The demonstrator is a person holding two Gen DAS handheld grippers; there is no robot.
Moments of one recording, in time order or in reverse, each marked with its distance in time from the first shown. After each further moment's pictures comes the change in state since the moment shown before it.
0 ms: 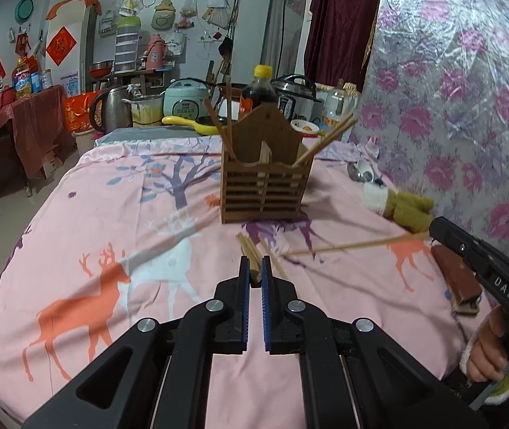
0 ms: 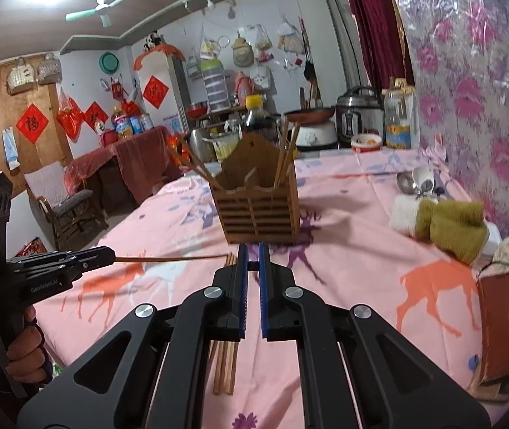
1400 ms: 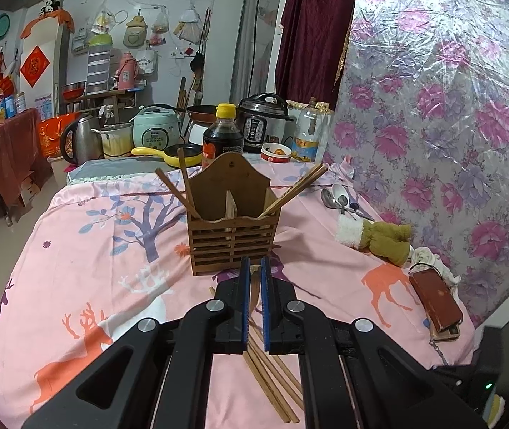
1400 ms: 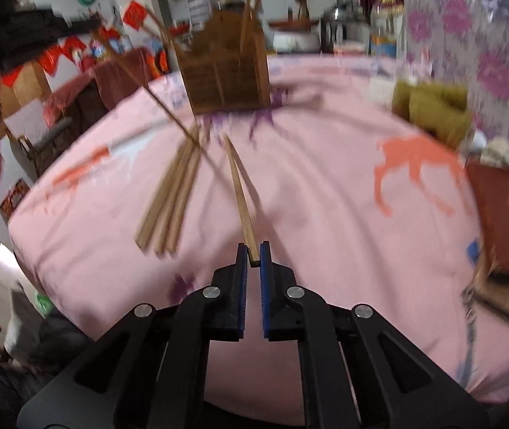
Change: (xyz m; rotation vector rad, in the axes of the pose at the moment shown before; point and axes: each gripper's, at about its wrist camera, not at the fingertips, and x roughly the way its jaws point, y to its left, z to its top) left arm 0.009 -0.022 0.062 0.066 -0.046 -0.096; right arm -0.005 -0.031 -0.089 -0.017 0.307 -0.066
